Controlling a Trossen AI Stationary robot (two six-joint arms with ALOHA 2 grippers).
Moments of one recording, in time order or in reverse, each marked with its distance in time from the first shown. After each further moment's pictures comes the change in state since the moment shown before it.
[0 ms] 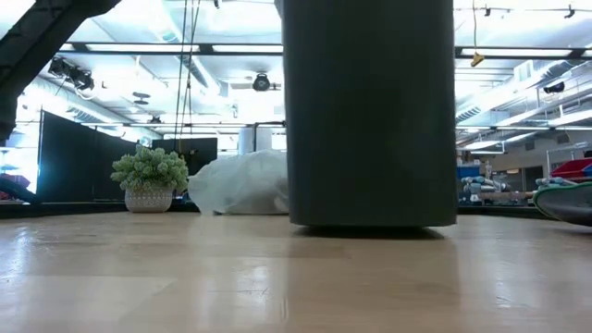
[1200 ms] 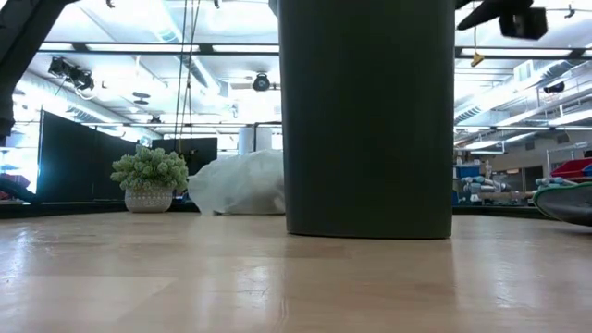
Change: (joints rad) left arm -0.019 -0.147 0.017 -0.097 0.127 -0.177; right arm -0.039 -0.224 -0.434 0.336 -0.088 0.036
